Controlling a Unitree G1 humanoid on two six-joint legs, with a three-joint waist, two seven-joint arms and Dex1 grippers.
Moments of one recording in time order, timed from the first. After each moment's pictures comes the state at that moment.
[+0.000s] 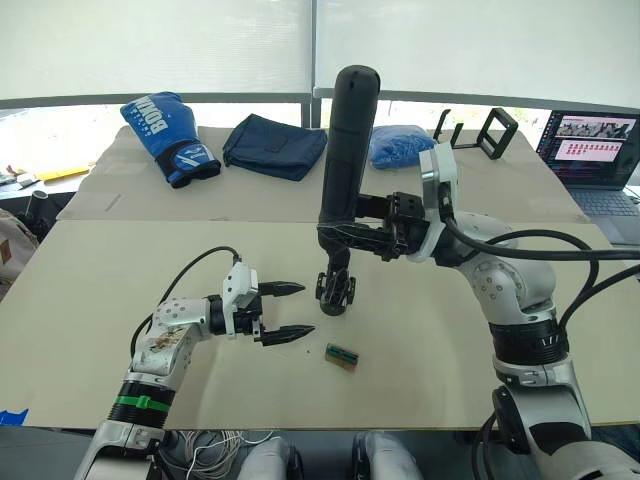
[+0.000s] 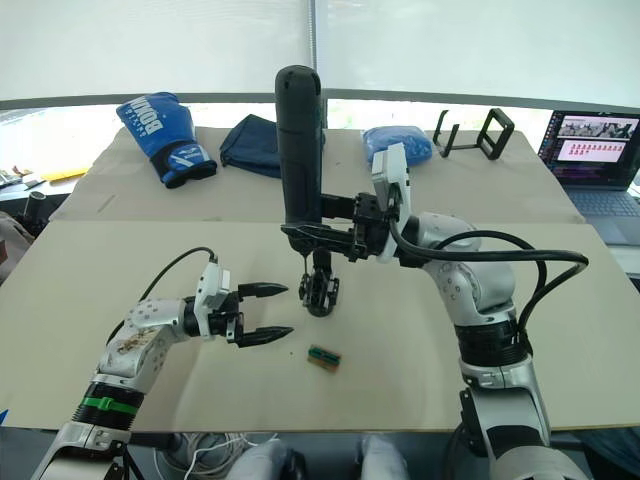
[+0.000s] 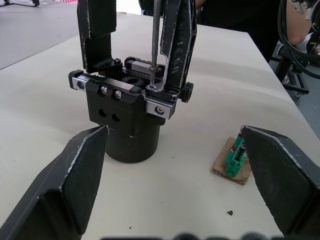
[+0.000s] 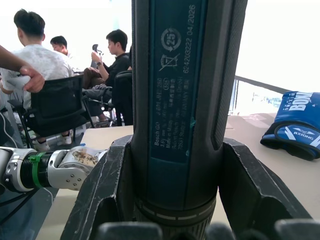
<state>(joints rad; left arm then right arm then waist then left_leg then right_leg) -0.35 0.48 -0.07 0.13 -0.39 0.13 -1.26 -0.74 -0.41 0.02 -0.11 0.65 0.52 1.04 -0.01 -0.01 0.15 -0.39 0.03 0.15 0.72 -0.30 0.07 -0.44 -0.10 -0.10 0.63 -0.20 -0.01</state>
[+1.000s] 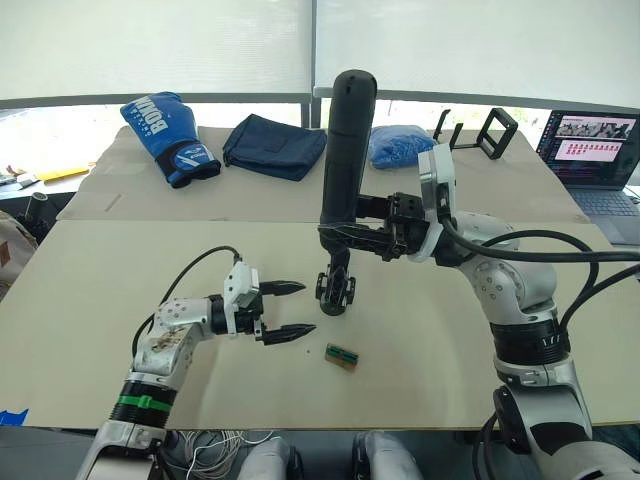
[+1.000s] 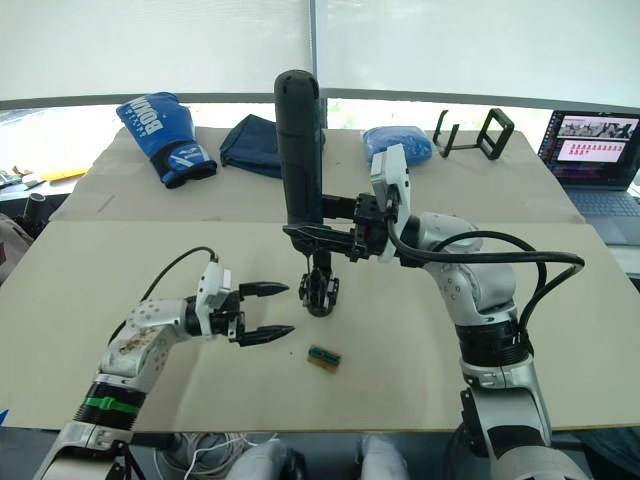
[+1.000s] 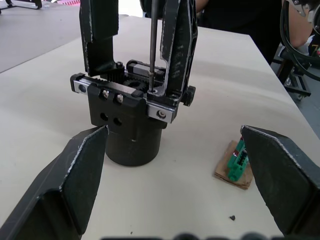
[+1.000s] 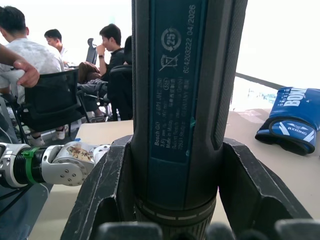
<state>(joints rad) -0.36 0.46 -0.07 0.13 -0.39 0.13 -1.24 -0.74 -0.41 0.02 -0.11 0.62 0.53 1.04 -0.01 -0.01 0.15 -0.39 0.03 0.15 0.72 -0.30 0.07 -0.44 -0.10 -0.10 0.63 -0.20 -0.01</state>
